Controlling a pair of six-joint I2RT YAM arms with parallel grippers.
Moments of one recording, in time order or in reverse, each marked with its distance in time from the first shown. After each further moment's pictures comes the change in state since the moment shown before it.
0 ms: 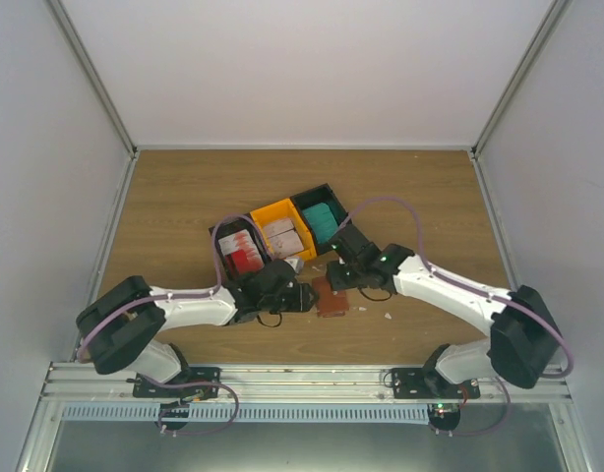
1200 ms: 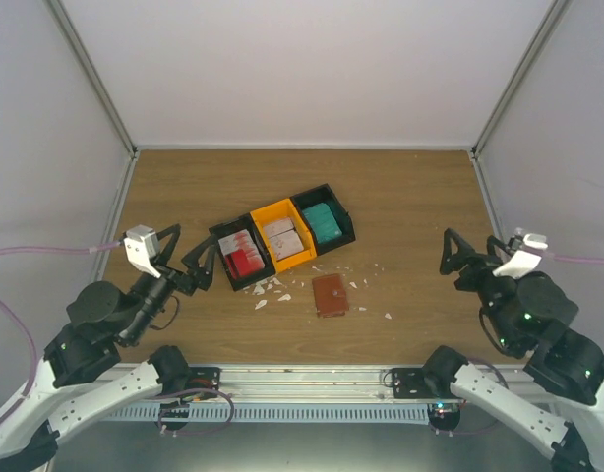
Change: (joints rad) left arm 0.006 -1.097 0.285 -0.547 -0.576 0.516; right arm -0.016 -0.986 0.144 -0.192 0.613 -0.081
